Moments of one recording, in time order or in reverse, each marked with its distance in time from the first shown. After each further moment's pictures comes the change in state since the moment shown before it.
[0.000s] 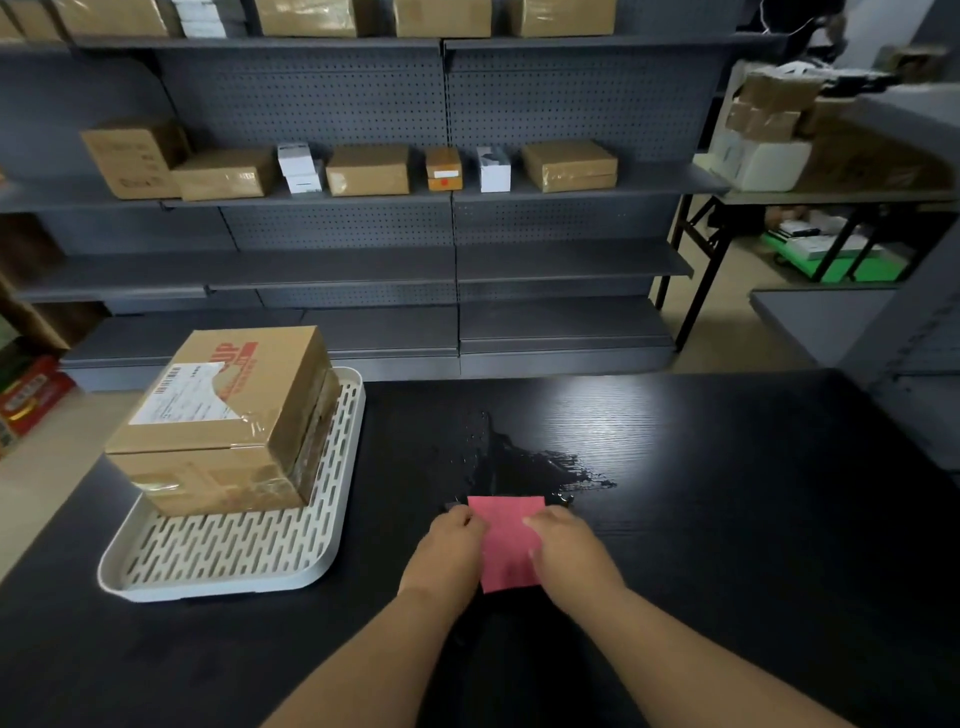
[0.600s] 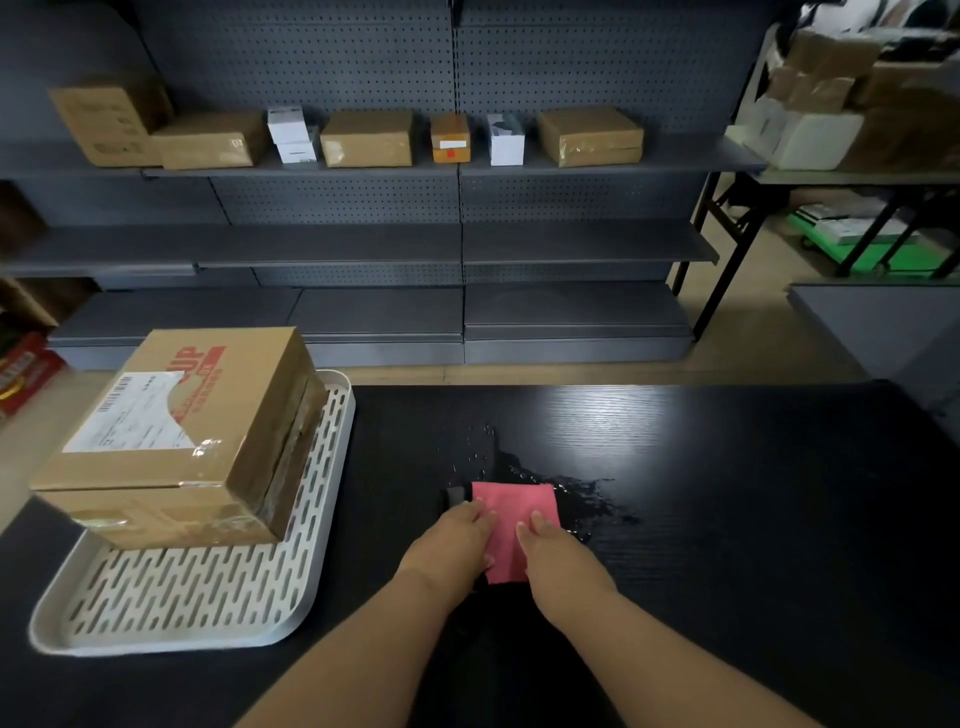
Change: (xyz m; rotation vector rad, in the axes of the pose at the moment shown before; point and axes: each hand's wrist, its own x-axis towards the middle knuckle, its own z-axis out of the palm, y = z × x) left_hand 0.079 -0.012 -0.011 0.176 -0.175 0.117; right_hand 0.074 0.000 0.007 -0.306 -0.193 -0.080
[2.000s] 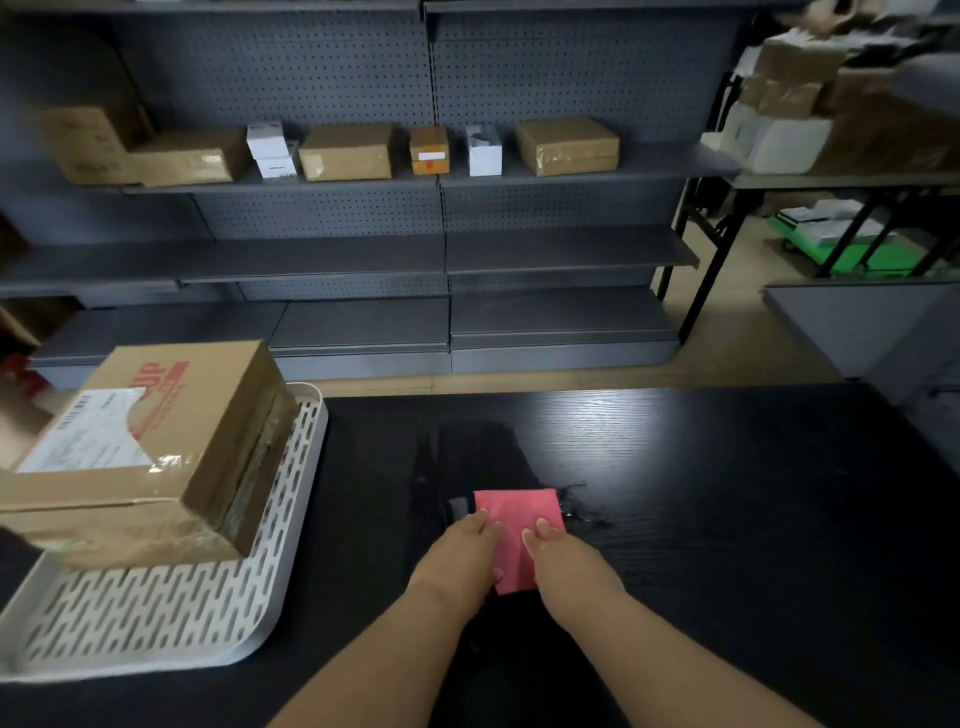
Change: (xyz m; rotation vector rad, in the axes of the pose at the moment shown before) left_hand 0.008 0.043 0.003 -0.017 -0.012 -0.020; right_hand -0.005 0.037 -0.009 -0.054 -0.074 0.063
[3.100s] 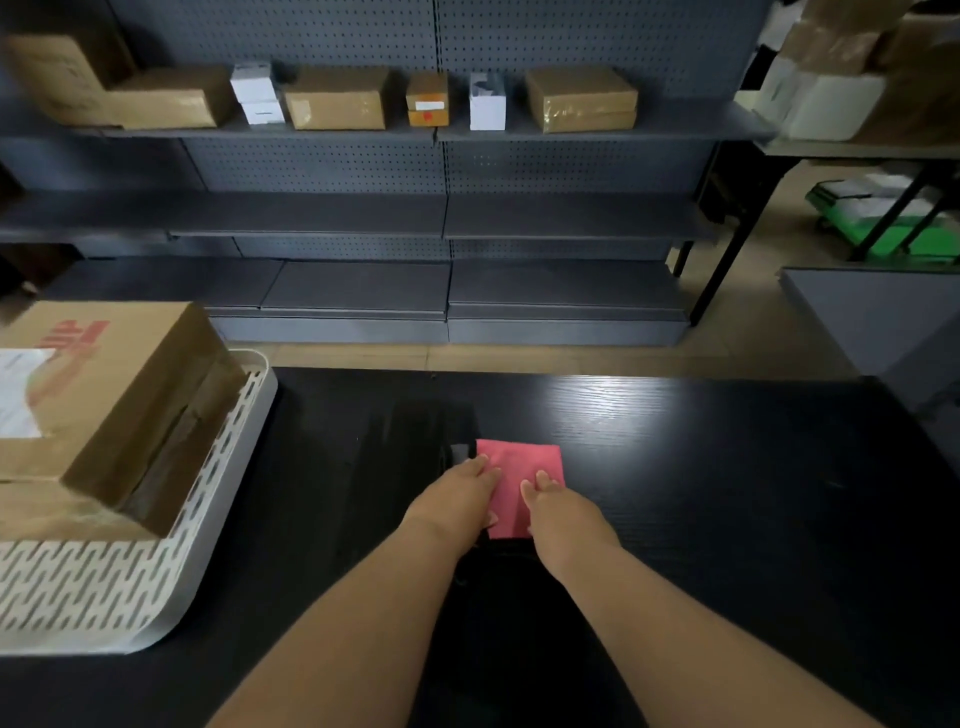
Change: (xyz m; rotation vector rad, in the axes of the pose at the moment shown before) left_hand 0.068 0.044 -0.025 -0.007 -0.002 -0.017; right_hand 0.045 0.064 -0.030 -0.021 0.043 -0.051
